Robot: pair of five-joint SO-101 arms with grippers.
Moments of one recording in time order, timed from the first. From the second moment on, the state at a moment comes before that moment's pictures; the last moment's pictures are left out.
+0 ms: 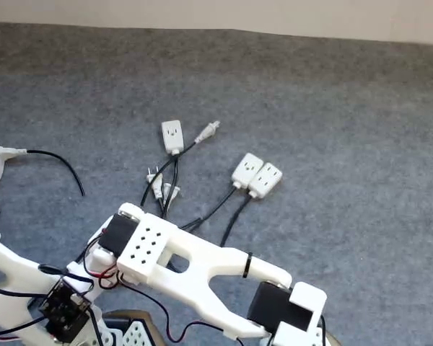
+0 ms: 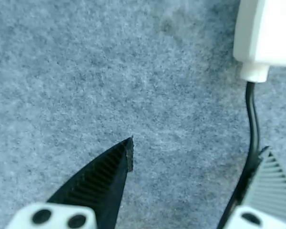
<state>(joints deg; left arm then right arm) -62.1 43.6 -32.8 72.7 -41.2 -71.8 12.1 0.9 73.2 80.7</state>
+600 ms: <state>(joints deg) -62.2 43.7 -37.2 77.8 -41.2 -71.3 15.0 -0.8 73.4 71.8</state>
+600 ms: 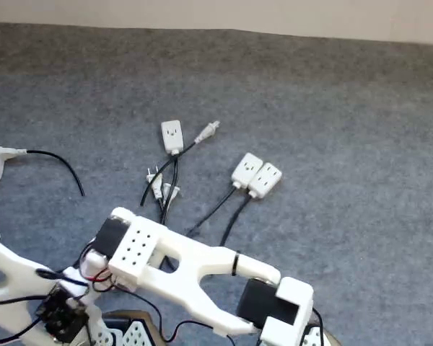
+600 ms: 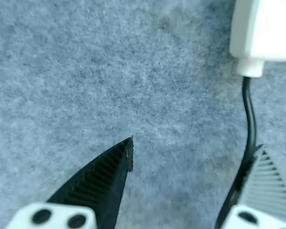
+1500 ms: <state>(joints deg) -36.2 13.0 -24.5 100.5 -40.1 -37.5 14.8 -60.1 98.2 19.1</state>
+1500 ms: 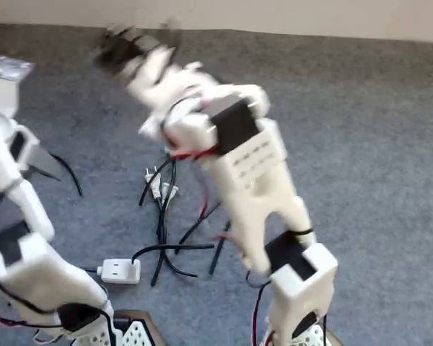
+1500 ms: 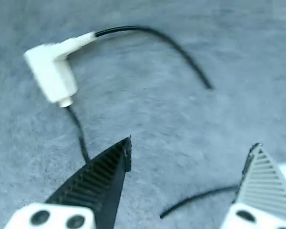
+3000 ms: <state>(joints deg) -8.5 -34.0 66.2 67.6 -70.2 -13.6 -16.6 53.2 45.6 17.3</state>
